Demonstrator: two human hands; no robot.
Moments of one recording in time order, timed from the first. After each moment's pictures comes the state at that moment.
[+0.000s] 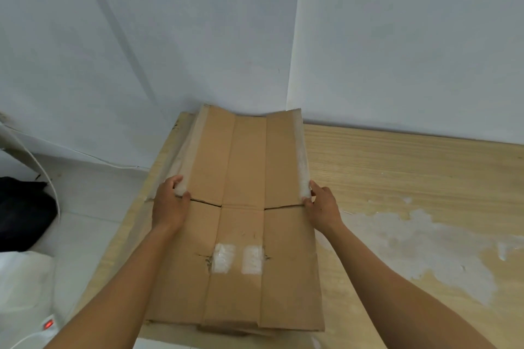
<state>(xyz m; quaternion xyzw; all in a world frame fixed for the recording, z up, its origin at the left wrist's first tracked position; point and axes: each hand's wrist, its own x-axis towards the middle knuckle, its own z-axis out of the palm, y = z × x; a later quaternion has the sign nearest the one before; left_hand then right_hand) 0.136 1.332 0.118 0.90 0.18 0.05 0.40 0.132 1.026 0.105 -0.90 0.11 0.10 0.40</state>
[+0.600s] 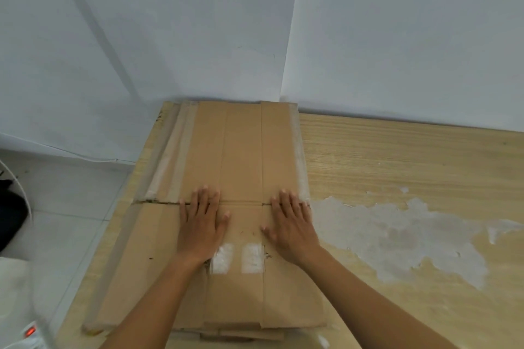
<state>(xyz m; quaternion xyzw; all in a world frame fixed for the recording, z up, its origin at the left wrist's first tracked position) 0.120 1.298 0.051 0.99 -0.04 -0.11 0.11 0.101 1.086 0.072 -0.98 -0.05 0.19 0.09</state>
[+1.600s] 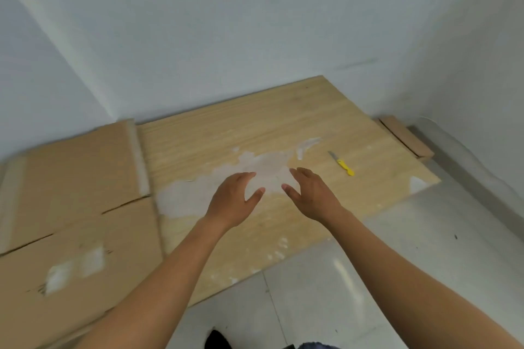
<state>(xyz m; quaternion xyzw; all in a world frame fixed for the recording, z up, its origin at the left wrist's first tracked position) -0.015 0.924 0.146 0.90 -0.35 -0.12 0.23 -0.113 0.751 0.148 -0.94 0.21 0.05 0.26</state>
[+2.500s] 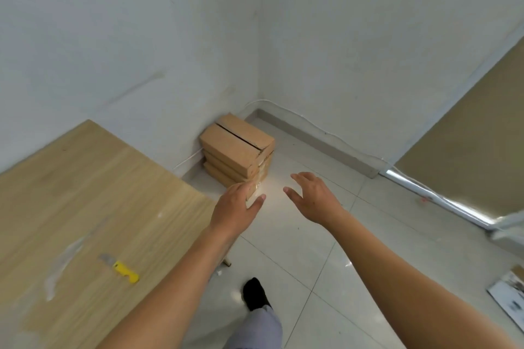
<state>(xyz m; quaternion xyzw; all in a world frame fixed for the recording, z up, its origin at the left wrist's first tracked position) -0.173 0.418 0.099 0.76 -0.55 -0.26 0.22 -0.343 0.326 0.122 -0.83 0.49 0.02 0.25</state>
